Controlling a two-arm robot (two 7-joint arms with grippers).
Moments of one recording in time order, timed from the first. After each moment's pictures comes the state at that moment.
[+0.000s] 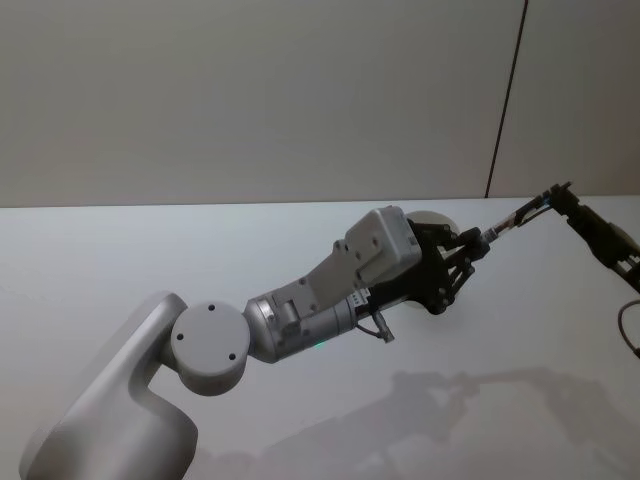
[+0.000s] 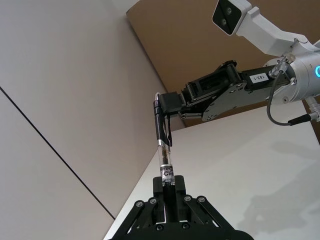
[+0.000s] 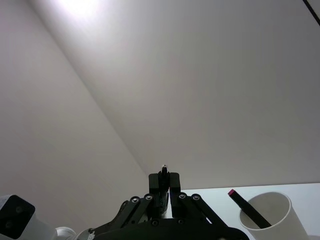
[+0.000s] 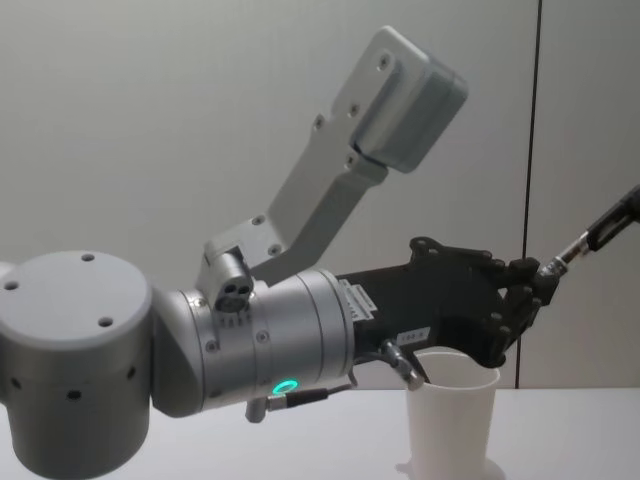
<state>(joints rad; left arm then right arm) -0.39 0.17 0.47 -1.35 0.03 -0.23 -0.64 0.09 0.34 -0.03 -1.47 1.01 0.18 0.83</state>
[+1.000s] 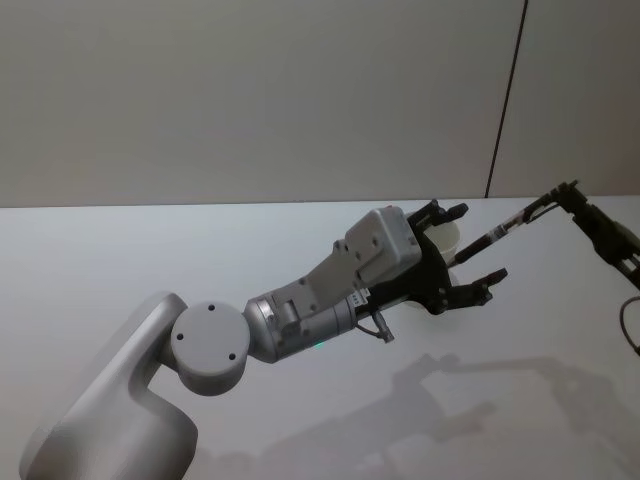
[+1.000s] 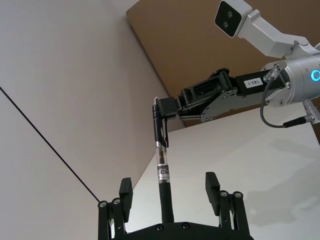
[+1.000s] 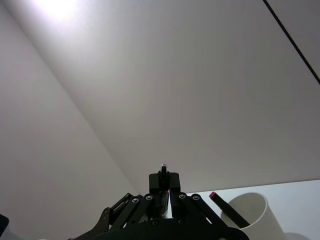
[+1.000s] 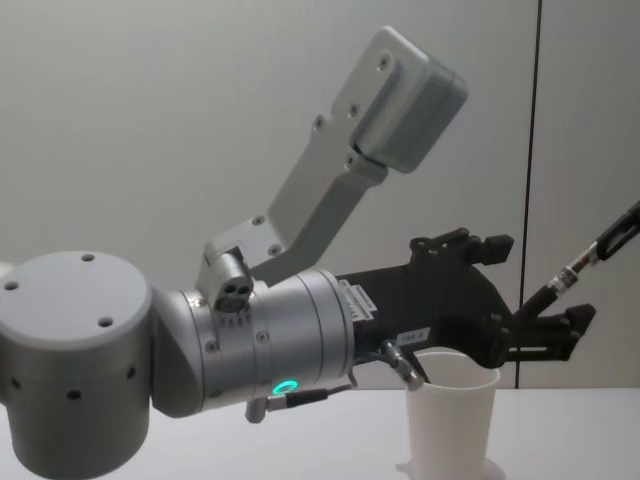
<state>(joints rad) -0.39 0.17 0.47 -1.35 0.03 -0.23 -0.64 0.08 0.35 -0.05 -1.47 1.03 0.13 0.74</state>
